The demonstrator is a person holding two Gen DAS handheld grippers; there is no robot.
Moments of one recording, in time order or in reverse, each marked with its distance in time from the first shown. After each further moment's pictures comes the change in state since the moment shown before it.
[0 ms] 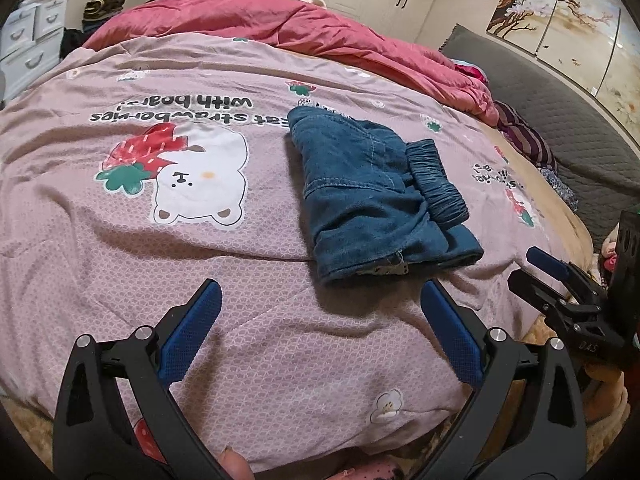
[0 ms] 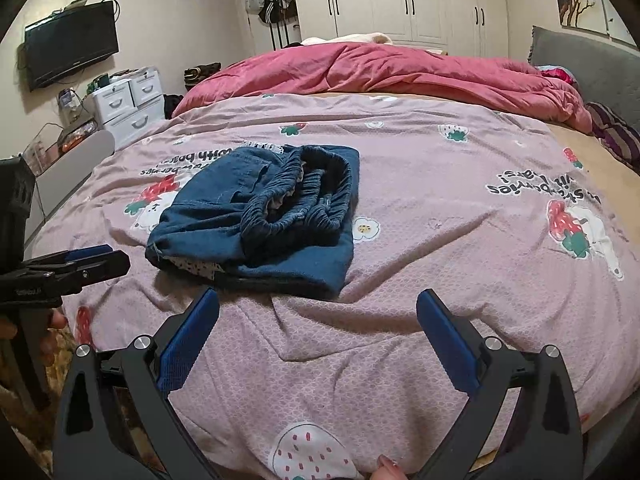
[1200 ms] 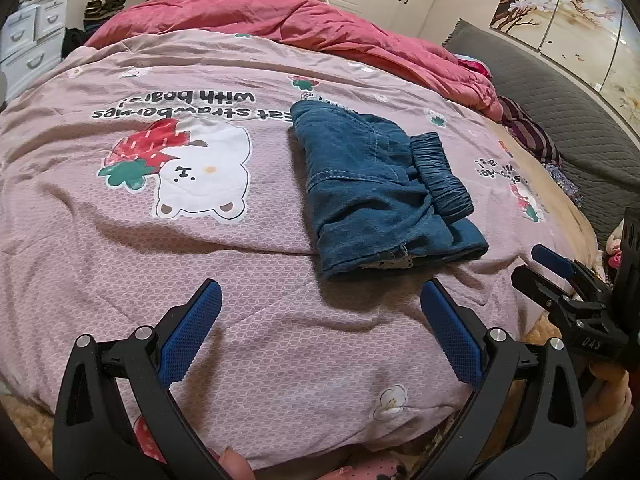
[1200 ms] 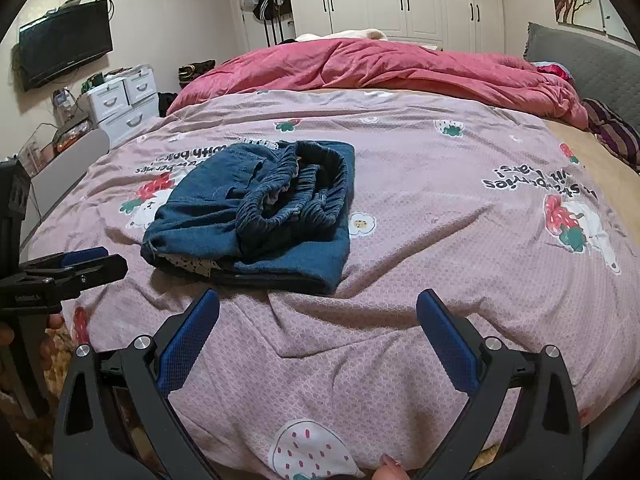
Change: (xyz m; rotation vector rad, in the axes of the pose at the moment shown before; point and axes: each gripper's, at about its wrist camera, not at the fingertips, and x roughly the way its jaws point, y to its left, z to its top) left arm 0.000 0.001 -0.002 -0.001 0.016 0.014; right arm 0.000 -0.001 0.000 0.011 0.016 -0.016
